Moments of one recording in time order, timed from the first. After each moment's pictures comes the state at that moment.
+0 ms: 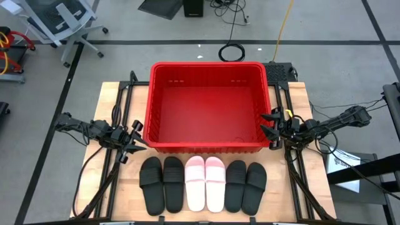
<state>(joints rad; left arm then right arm) -0.32 0.01 0.01 0.24 0.04 0.02 0.29 0.47 0.01 1.04 0.44 -0.20</state>
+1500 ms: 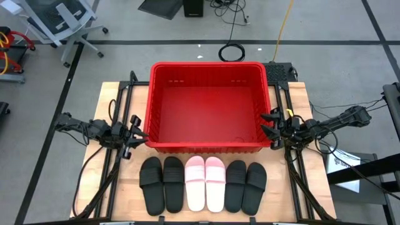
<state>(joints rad) -0.31 0.01 0.01 0.30 -0.14 0.02 0.29 0.47 0.01 1.05 0.44 -0.09</state>
